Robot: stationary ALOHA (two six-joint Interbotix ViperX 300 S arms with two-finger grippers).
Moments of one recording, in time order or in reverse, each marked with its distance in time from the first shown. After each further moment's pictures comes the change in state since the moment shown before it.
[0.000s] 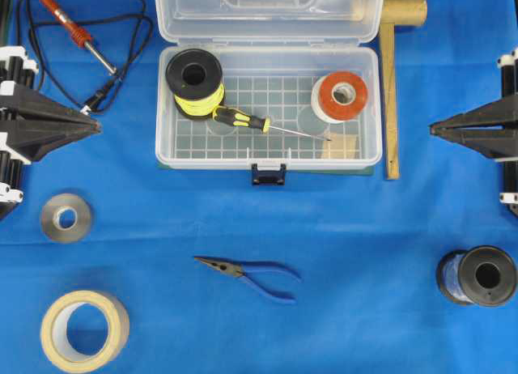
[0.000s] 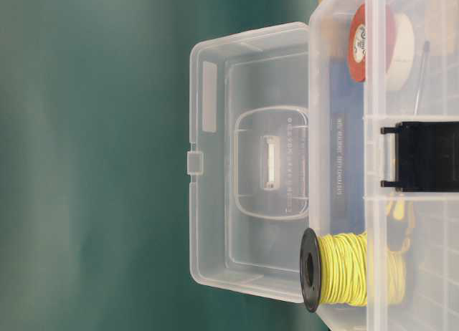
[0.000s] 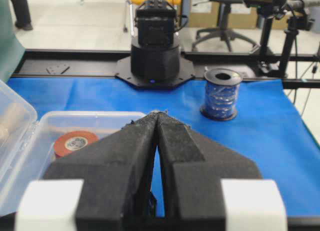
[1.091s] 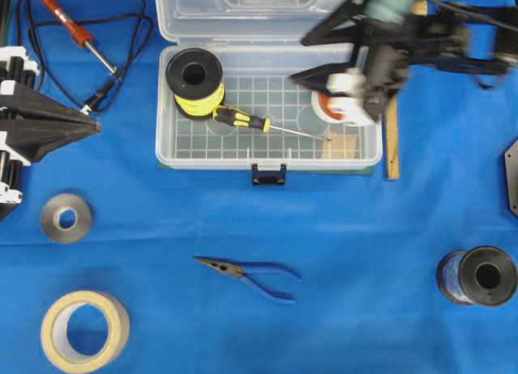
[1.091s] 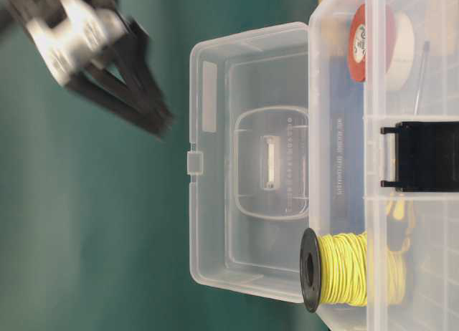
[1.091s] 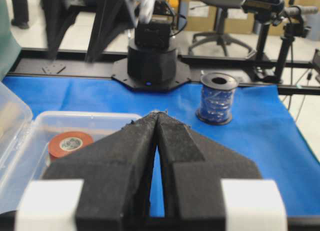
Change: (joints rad) left arm -0.008 0.002 0.000 -0.029 -0.011 -0.003; right arm -0.239 0.729 -0.689 0.003 0.658 0.298
